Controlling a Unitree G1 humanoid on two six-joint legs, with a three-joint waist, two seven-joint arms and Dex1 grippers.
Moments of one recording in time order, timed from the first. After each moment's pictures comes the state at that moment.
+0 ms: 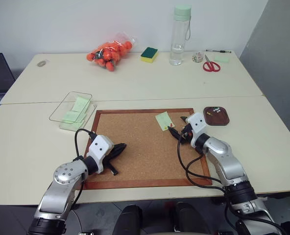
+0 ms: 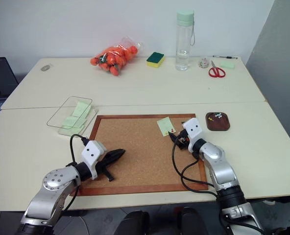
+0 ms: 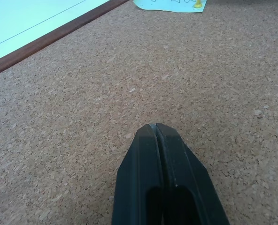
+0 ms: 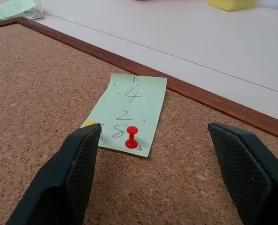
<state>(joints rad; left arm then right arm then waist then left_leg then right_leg) 0.03 0.56 0.00 -0.17 -0.20 0.21 -0.72 -0.36 -0.24 0.14 0.12 0.09 0.20 0.47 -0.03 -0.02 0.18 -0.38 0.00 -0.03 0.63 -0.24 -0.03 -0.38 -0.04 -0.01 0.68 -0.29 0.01</state>
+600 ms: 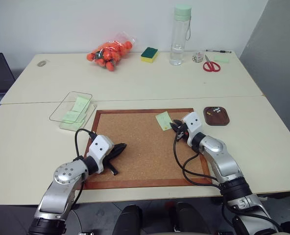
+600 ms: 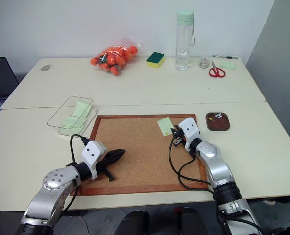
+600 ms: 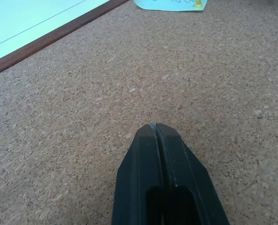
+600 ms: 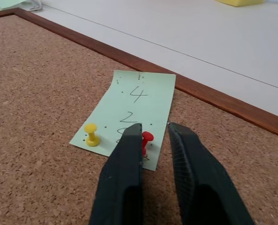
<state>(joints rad) 0.03 0.56 0.00 -0.18 -0.19 0.21 -0.71 -0.40 -0.22 0.17 0.18 0.06 0.18 0.47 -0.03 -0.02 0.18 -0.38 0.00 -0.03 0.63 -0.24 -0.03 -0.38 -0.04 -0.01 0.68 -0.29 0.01</state>
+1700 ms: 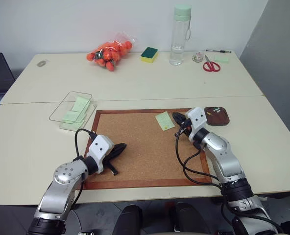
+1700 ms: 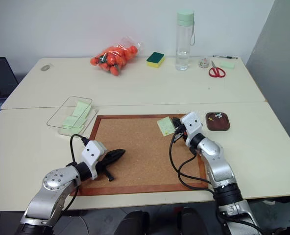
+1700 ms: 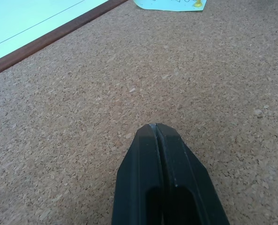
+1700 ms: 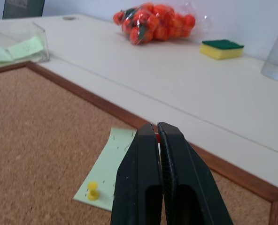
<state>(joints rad) 0.03 0.56 0.00 -0.18 -0.19 0.21 -0.71 -0.38 -0.21 0.09 0.06 0.11 0.12 0.45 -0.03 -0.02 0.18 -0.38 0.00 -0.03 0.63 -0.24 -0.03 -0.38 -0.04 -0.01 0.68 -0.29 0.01</state>
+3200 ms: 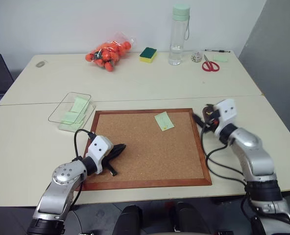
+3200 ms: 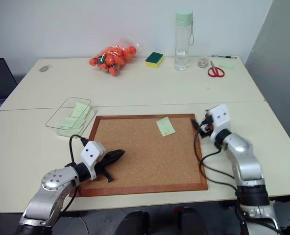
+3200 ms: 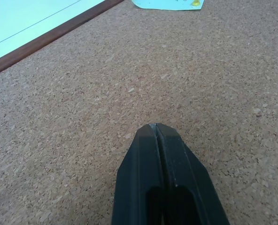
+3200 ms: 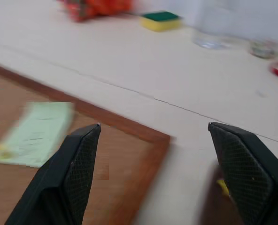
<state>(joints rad) 0.04 0.56 0.01 -0.18 -0.19 0.21 -0.73 -0.29 -0.36 0.04 -0.16 0.19 0.37 0.51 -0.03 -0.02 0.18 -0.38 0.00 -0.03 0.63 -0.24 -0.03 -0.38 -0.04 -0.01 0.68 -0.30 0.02</state>
